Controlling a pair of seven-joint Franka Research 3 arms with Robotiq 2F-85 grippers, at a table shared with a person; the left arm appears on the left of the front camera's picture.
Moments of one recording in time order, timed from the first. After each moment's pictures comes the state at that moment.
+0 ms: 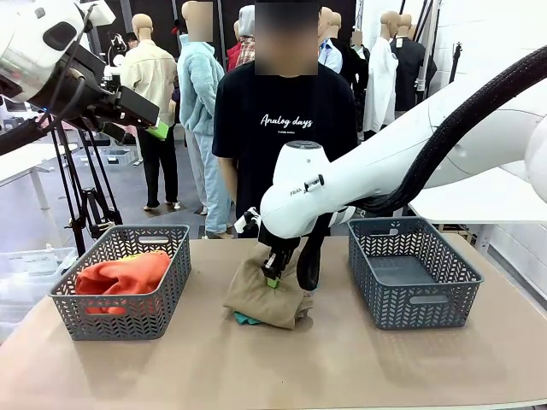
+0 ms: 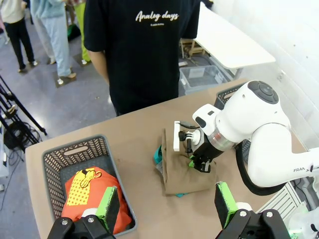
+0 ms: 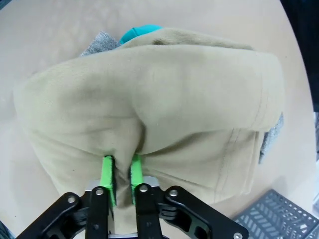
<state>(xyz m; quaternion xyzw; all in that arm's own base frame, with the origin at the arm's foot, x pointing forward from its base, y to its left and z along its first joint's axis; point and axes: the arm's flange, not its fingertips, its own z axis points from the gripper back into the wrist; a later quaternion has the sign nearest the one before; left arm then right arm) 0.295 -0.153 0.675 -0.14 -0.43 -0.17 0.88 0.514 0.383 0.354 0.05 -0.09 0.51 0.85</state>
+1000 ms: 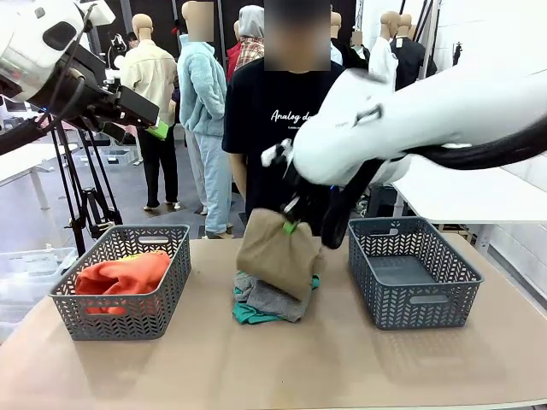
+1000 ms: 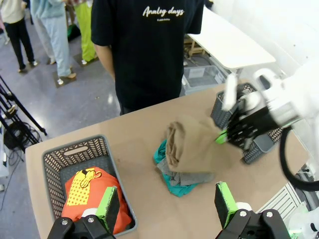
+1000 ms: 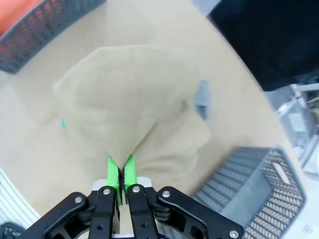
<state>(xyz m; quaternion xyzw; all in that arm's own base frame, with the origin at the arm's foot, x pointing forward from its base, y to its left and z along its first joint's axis) 0.295 -0.152 0.676 -0.14 -0.43 -0.17 0.88 0.459 0.314 0.504 0.09 -0.22 0.41 0.88</state>
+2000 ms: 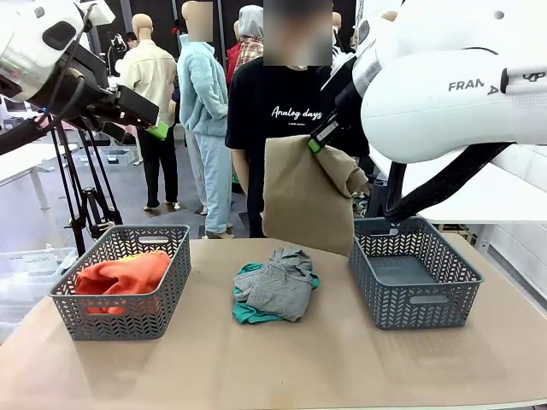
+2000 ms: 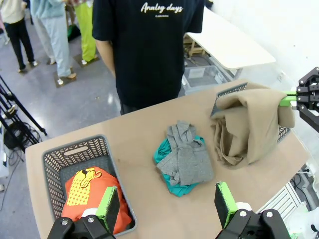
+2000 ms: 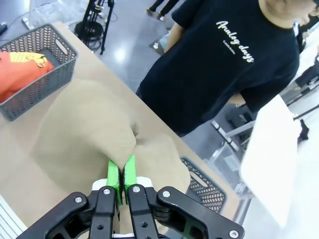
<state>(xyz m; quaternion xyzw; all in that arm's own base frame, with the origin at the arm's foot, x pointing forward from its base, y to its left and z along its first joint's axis) 0.295 -0.152 0.676 -0.14 -0.43 -0.17 0.88 0.348 0.266 0.639 0.03 -0.44 0.41 0.80</state>
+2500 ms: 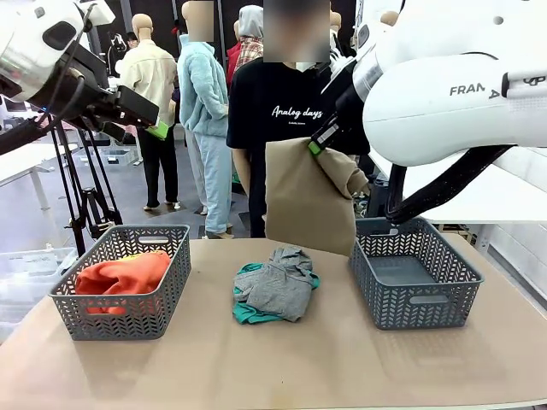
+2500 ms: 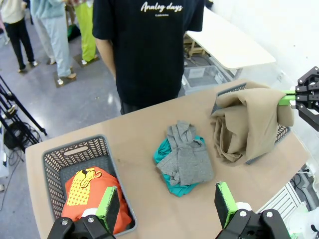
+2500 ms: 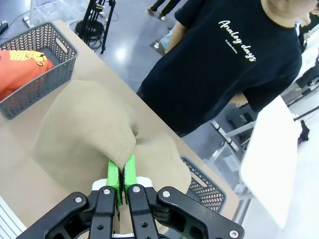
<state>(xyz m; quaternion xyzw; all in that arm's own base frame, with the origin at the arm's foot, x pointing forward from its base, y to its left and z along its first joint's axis) 0.295 -0.152 0.676 -0.14 -0.43 -0.17 0.88 0.352 0.262 0.639 0.03 -0.44 0.41 0.80</state>
